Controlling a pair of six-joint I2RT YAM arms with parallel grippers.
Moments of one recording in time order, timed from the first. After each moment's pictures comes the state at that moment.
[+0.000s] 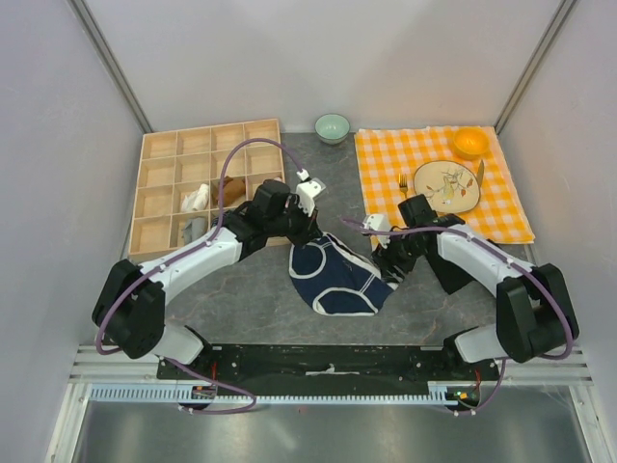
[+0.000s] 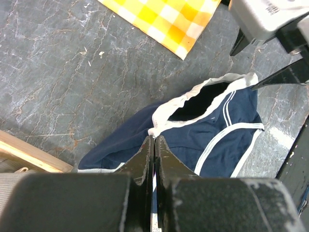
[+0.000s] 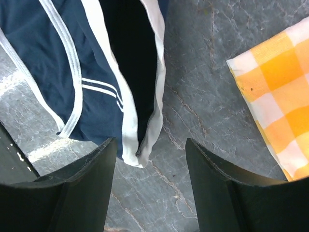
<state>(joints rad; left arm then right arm) -0.65 1.45 0.98 -0.12 0.35 -0.01 0.35 1.40 0.86 -0.68 -0.46 -0.62</state>
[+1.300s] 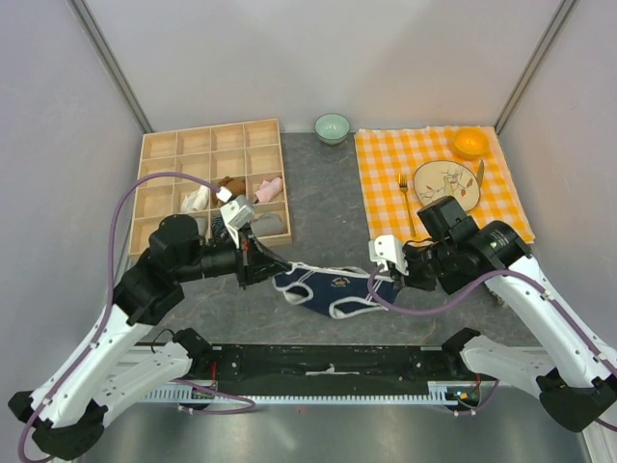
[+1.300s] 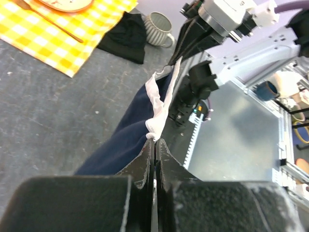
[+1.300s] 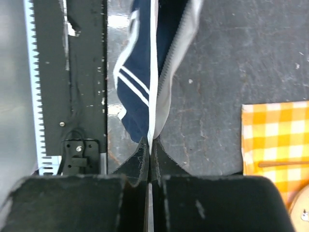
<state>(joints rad) -0.66 0.75 0.97 -0.46 0.57 -0.32 0.58 1.01 1.20 -1.27 -0.53 -0.88</state>
